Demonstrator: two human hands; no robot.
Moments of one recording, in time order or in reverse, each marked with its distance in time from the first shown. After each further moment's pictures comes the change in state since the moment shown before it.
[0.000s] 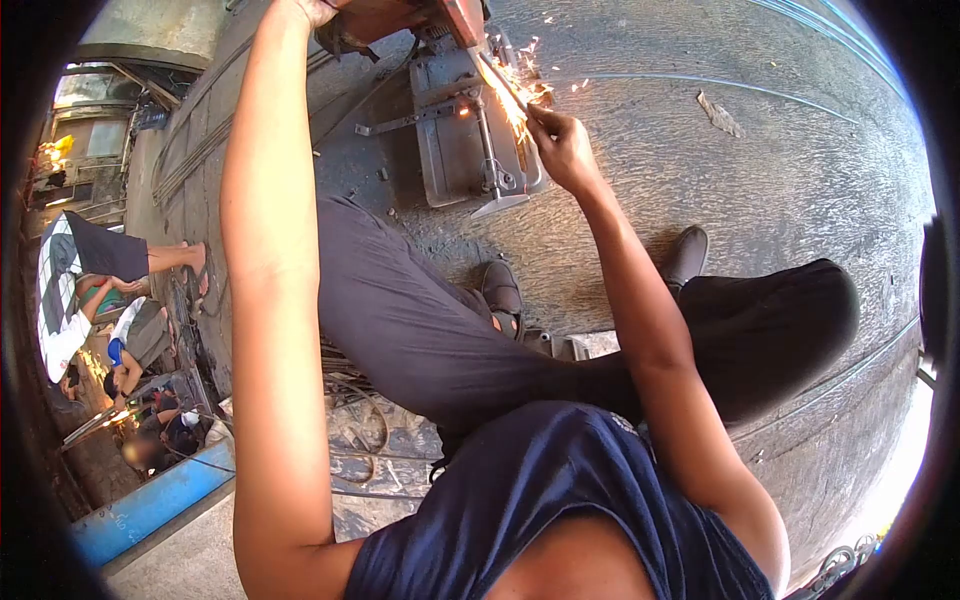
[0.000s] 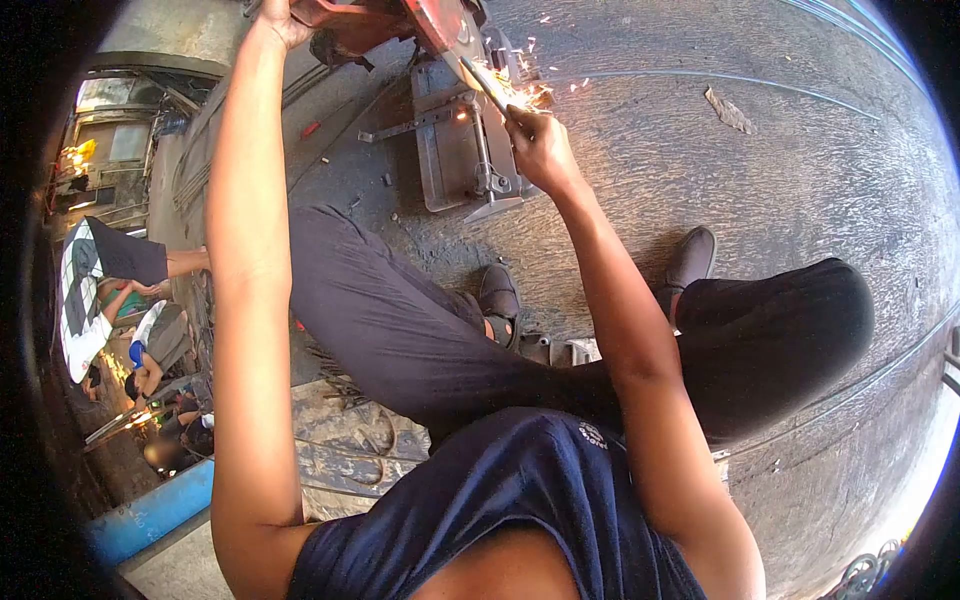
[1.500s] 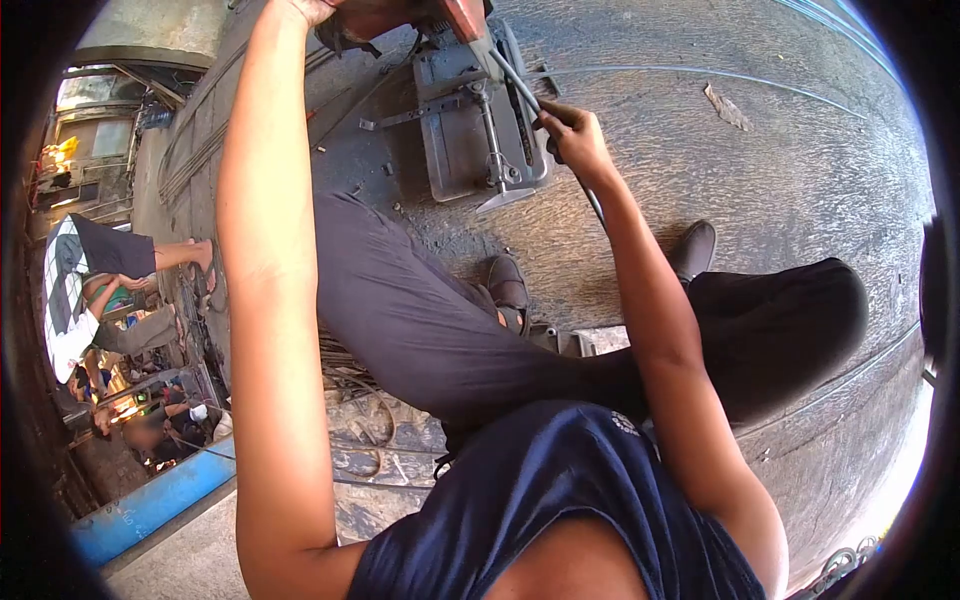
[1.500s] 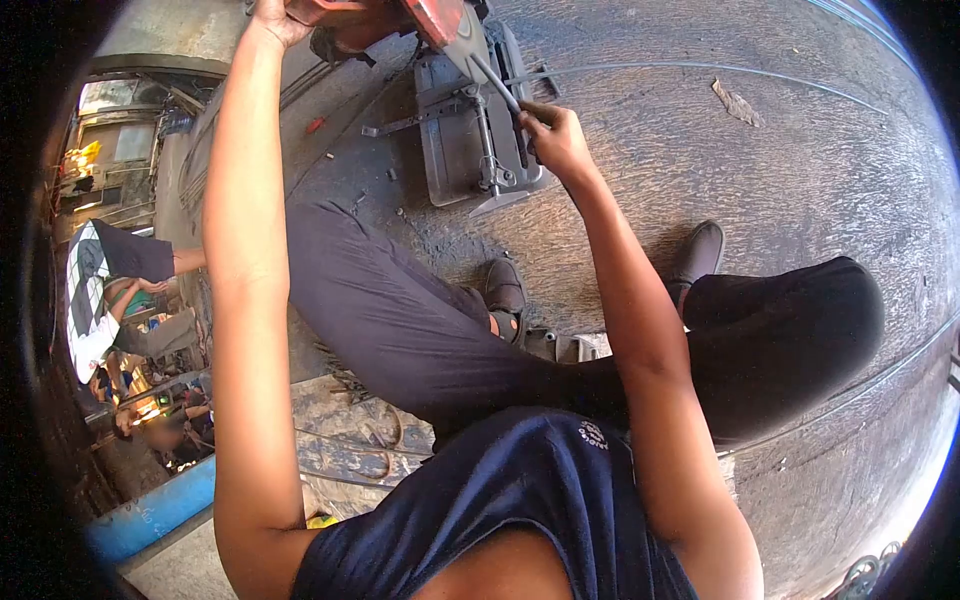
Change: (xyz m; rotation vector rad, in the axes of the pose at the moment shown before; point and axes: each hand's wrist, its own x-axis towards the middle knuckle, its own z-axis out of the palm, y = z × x) left_hand 0.003 -0.002 -0.002 -0.017 -0.007 -0.010; right_hand 0.003 -0.001 -0.014 0.441 -0.160 0.357
